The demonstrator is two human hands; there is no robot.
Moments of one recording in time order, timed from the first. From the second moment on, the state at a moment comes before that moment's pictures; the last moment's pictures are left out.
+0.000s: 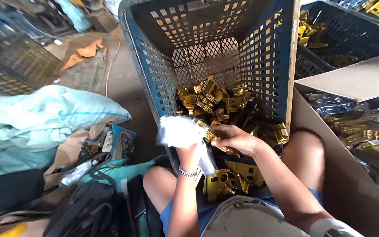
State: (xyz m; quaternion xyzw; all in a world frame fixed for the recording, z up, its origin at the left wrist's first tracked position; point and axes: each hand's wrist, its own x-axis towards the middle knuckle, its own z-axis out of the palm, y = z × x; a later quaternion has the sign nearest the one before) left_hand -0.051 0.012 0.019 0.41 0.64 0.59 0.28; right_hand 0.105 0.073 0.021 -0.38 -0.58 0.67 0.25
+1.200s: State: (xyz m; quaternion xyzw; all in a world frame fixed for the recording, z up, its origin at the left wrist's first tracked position) left_hand -0.056 -0.005 0.029 0.62 0.53 0.50 0.29; right_hand 0.138 0.045 0.031 -0.32 -0.59 0.67 0.32
